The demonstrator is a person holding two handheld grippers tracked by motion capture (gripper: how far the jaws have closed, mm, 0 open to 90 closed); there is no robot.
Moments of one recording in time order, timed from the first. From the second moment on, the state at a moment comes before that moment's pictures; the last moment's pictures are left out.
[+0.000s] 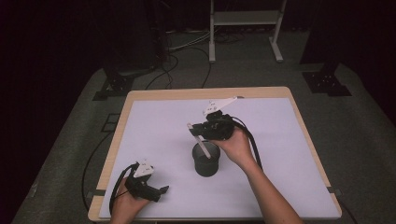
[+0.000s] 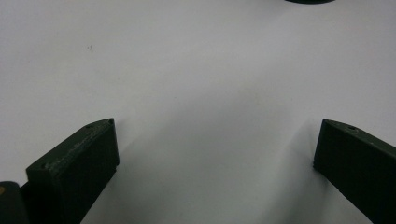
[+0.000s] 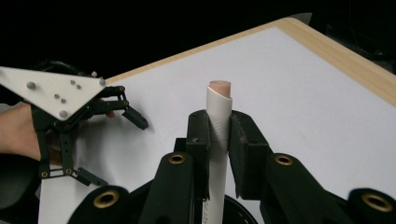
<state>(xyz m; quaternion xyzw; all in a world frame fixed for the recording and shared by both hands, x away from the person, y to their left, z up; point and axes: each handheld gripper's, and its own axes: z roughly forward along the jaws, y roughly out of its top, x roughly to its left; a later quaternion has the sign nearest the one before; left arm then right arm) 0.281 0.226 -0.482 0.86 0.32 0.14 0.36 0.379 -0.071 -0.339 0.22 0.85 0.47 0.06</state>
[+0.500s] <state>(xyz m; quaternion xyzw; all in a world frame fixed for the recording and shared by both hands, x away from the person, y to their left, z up) 0.281 0.226 -0.482 0.86 0.32 0.14 0.36 0.373 -0.079 -0.368 0.22 0.86 0.45 0.06</state>
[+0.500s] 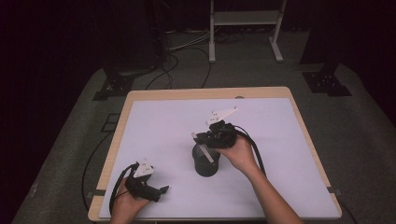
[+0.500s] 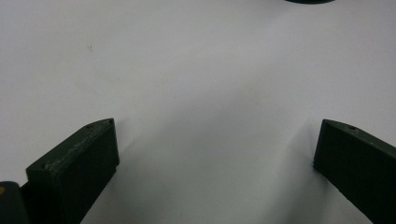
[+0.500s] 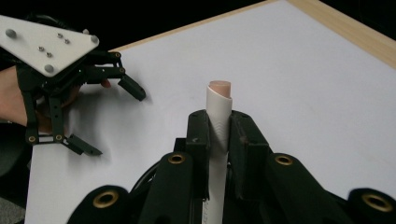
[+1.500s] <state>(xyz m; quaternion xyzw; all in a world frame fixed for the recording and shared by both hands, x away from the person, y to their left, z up) 0.281 0.226 -0.481 0.86 0.32 0.14 0.36 0.368 -0.083 -0.379 0.23 0.87 0.43 0.07</state>
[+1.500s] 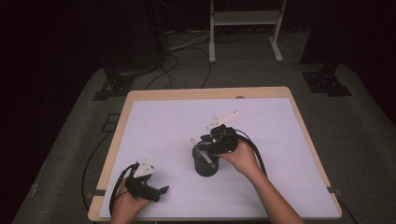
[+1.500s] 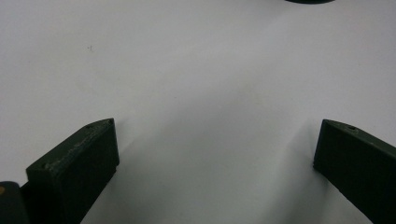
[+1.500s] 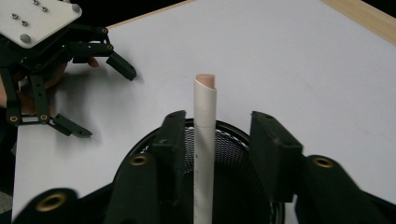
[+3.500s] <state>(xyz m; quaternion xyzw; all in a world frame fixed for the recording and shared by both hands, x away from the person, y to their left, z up) 0.281 0.226 -0.481 0.86 0.32 0.14 0.36 0.320 -0.235 -0.463 0.36 0.88 0.26 0.16</state>
